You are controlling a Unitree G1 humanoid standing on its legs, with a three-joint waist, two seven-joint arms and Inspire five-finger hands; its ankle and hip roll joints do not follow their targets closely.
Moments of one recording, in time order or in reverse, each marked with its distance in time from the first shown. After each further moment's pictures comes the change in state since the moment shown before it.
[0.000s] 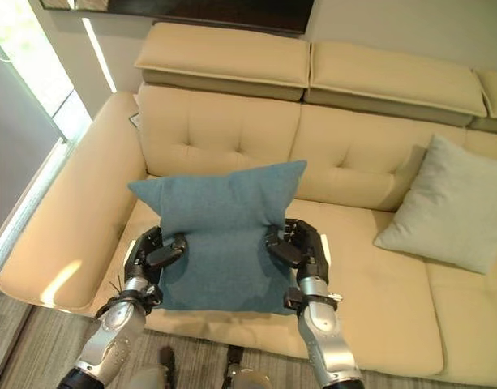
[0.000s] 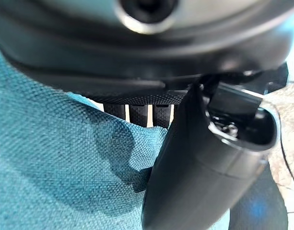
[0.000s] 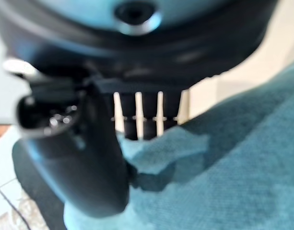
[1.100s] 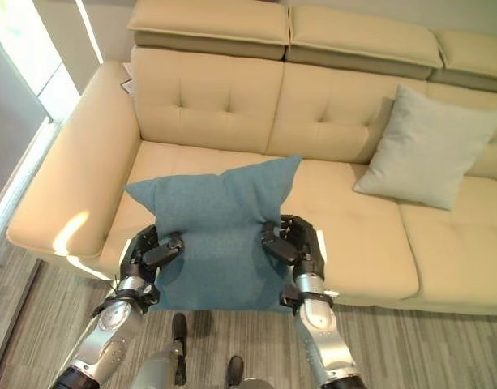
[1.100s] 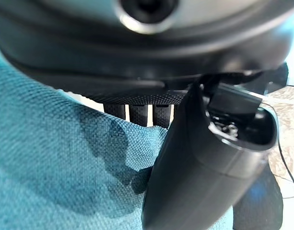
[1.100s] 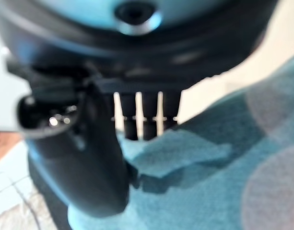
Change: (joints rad) left arm -0.005 0.056 -0.008 -0.004 -0.001 -0.013 0.034; right arm -0.004 0.029 0.050 -0.020 0.003 -0.009 -0.031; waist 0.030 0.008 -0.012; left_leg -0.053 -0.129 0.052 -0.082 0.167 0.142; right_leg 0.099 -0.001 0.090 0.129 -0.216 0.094
